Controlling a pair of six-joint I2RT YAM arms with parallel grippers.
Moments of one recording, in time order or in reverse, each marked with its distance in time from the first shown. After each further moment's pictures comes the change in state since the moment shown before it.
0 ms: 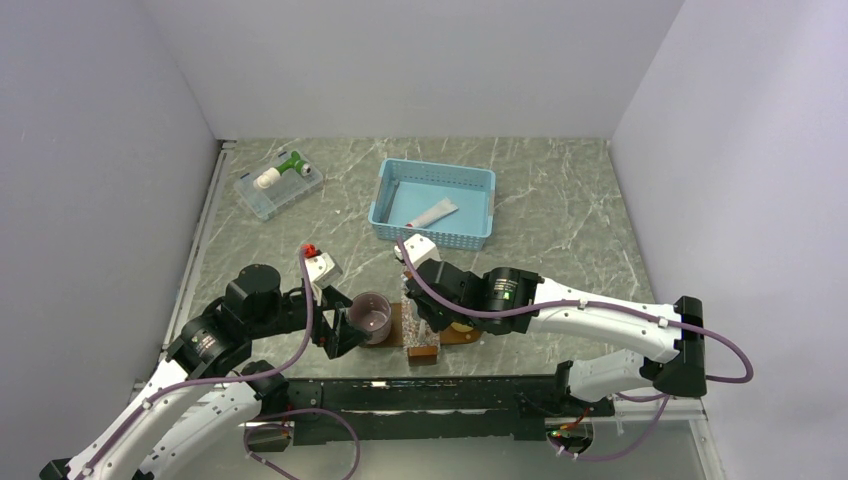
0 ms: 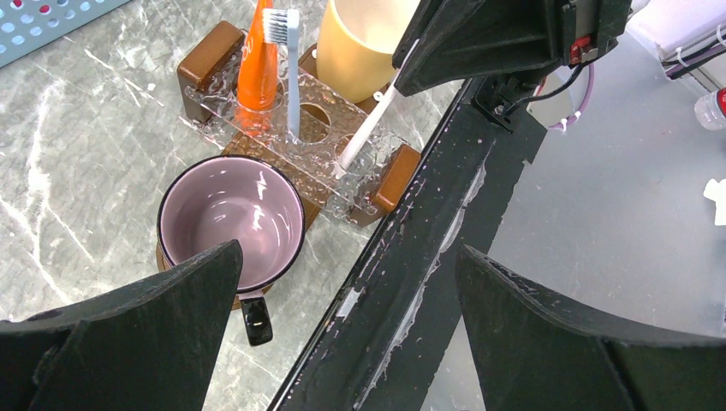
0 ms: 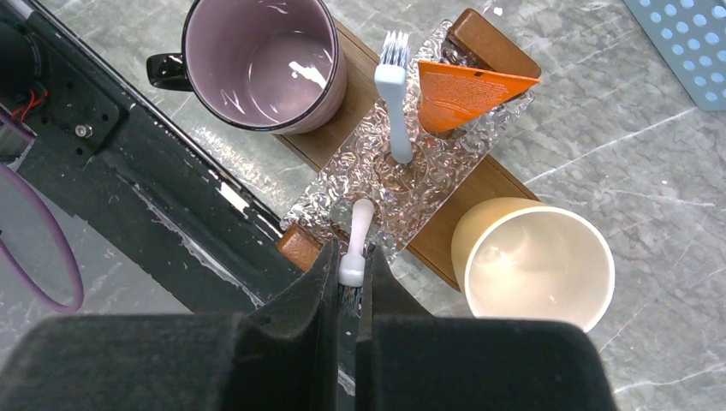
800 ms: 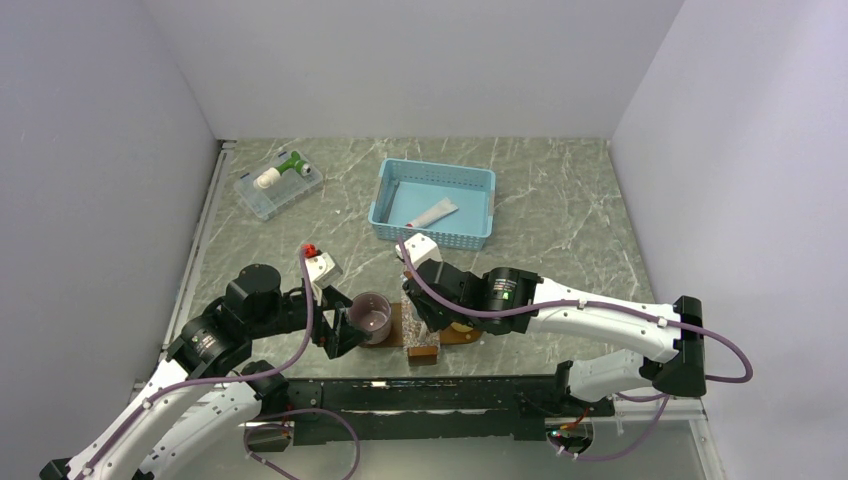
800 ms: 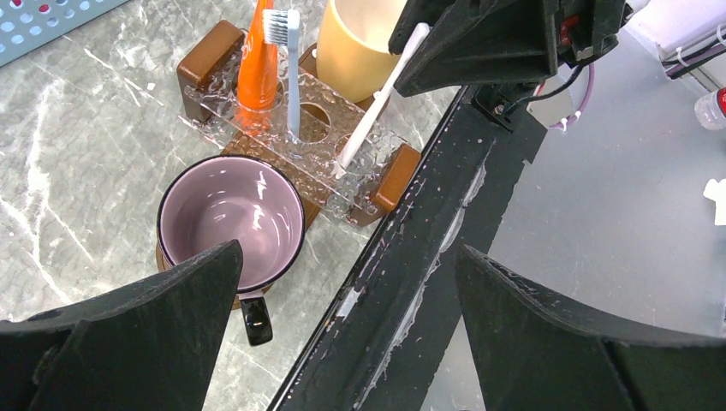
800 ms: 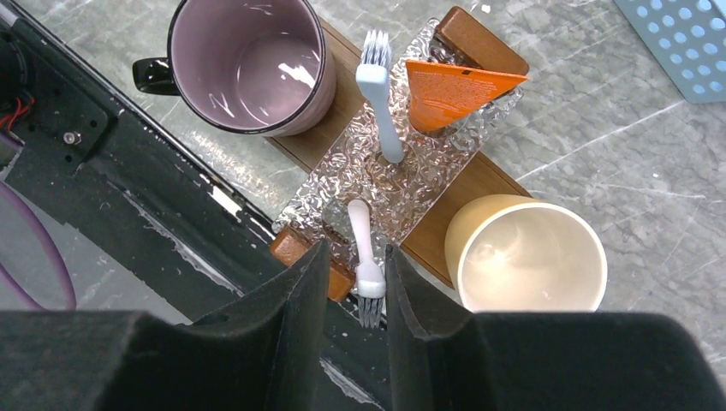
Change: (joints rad) left arm 0.000 0.001 0.000 0.000 0.000 0.000; right arm 0.000 0.002 0.000 -0.007 0.019 0.012
